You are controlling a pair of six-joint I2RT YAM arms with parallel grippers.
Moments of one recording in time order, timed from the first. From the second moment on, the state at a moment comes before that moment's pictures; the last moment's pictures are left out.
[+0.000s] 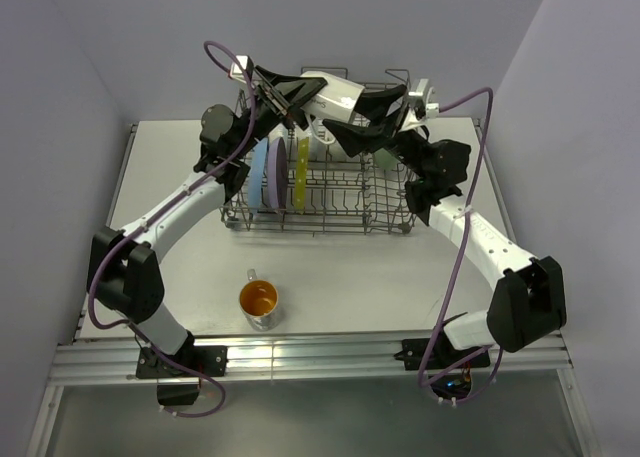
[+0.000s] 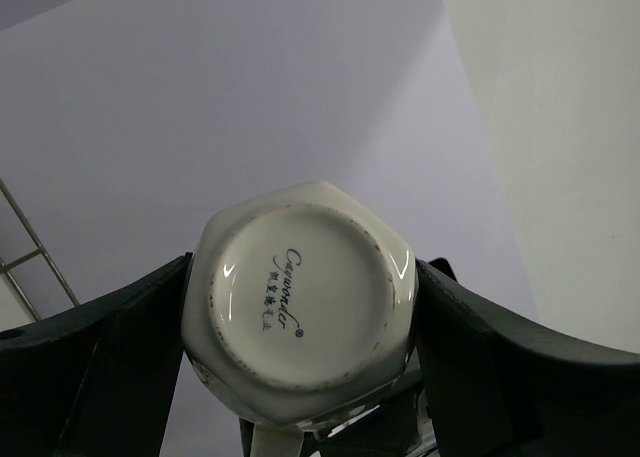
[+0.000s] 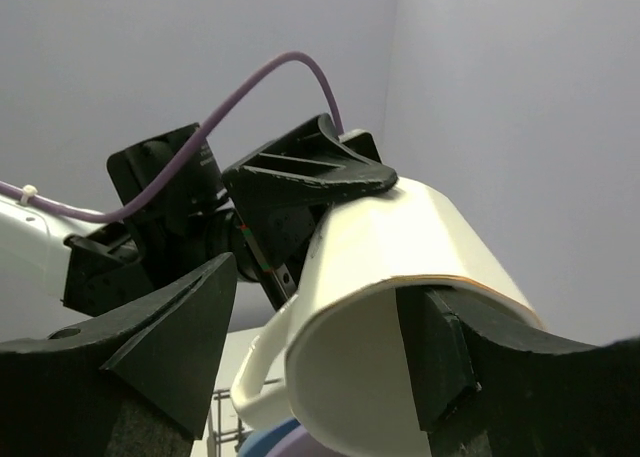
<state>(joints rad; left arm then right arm) -0.50 1.63 1.37 0.73 0.41 -1.51 0.38 1.37 1.08 1.04 -0.65 0.41</state>
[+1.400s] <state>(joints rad) -0.60 2.02 1.97 -0.04 0.35 -0.79 -0.22 1.24 1.21 0.51 -0.87 0.62</state>
